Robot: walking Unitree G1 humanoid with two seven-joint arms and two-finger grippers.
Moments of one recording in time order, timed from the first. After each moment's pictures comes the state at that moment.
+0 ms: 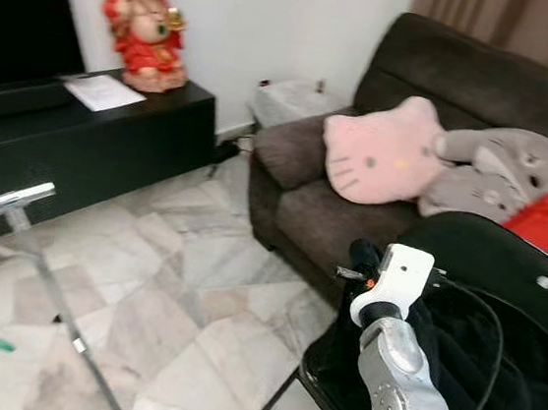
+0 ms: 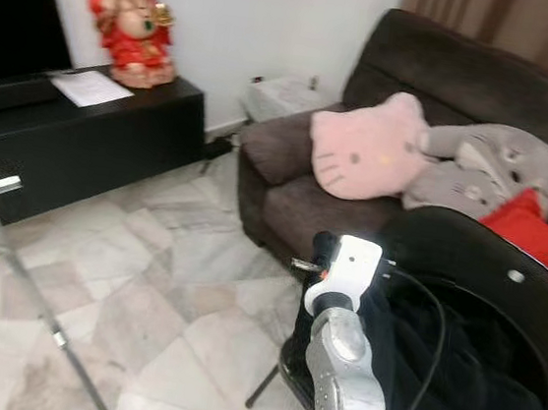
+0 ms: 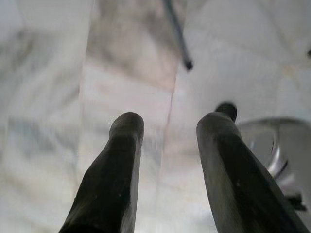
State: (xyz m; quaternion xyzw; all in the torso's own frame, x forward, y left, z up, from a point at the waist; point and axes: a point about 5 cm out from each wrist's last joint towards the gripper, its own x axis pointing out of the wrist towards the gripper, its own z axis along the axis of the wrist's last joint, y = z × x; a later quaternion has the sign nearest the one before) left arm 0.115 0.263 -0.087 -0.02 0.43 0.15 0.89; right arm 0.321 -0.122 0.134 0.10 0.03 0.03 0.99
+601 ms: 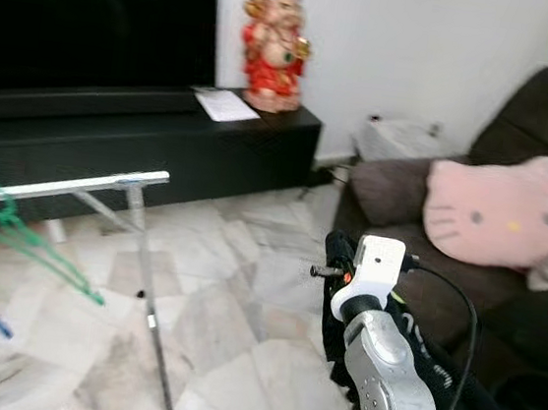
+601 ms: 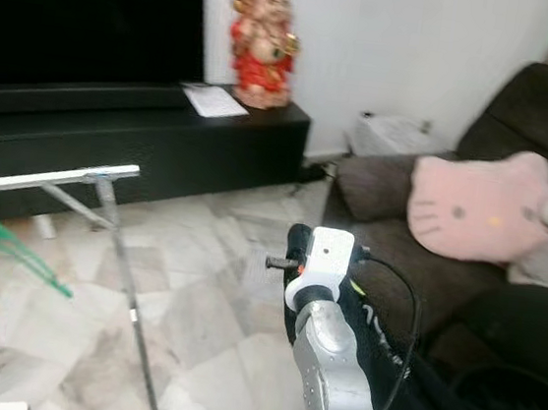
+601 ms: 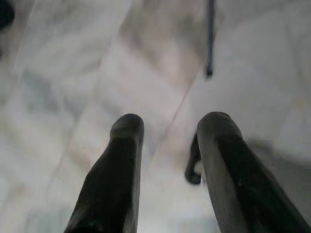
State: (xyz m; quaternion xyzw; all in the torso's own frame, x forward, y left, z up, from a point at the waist) left arm 0.138 0.251 -0.084 -0.03 0.41 0.14 0.90; right arm 0.322 -0.103 0.132 0.06 0.04 0.10 0.99
